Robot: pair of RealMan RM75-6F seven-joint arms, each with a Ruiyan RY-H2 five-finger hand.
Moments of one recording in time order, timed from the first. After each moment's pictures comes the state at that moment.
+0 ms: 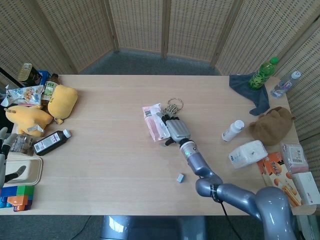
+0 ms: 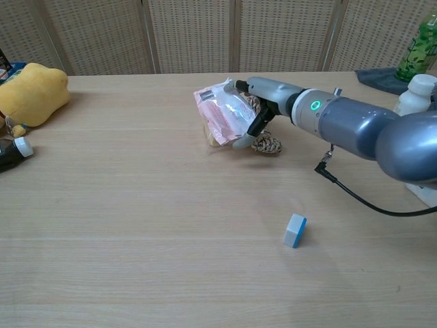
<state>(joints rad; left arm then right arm) -0.07 -1.09 -0.11 -1.73 1.40 1.55 0.33 0.95 -1.89 0.36 -0.99 -1.02 0.73 -0.08</state>
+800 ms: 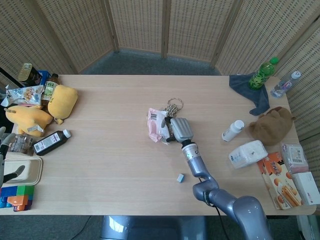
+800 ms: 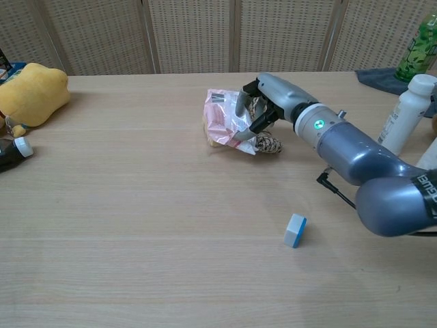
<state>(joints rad) -0.07 -1.08 -0.11 -1.73 1.41 1.56 0.32 0.95 -2.12 0.31 -0.57 -1.25 0.93 0.30</state>
